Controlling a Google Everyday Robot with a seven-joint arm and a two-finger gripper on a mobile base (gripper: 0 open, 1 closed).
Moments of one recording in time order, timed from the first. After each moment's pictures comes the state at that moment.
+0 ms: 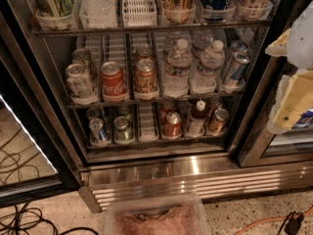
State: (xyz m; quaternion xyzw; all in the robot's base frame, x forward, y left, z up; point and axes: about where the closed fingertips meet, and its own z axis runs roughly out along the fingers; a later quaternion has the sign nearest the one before) arm 0.438 -0.217 0.976 -0.60 0.78 -0.03 0.16
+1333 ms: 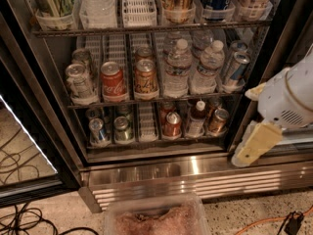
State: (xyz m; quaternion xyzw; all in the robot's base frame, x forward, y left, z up) arm 0.434 -0.195 0.877 -0.55 0.81 0.04 0.21
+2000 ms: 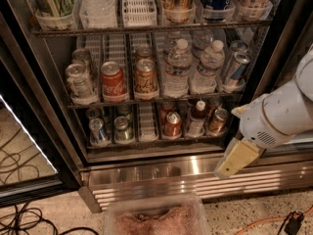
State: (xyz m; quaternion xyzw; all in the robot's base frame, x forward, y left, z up) arm 0.436 -0.175 0.819 -0.53 0.82 0.06 0.22
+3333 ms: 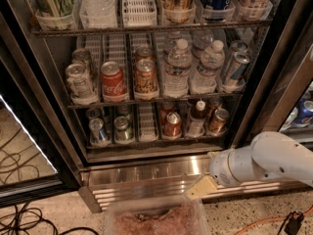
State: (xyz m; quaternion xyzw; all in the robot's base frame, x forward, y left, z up) arm 0.454 -0.137 0.628 -0.41 0.85 0.18 0.26
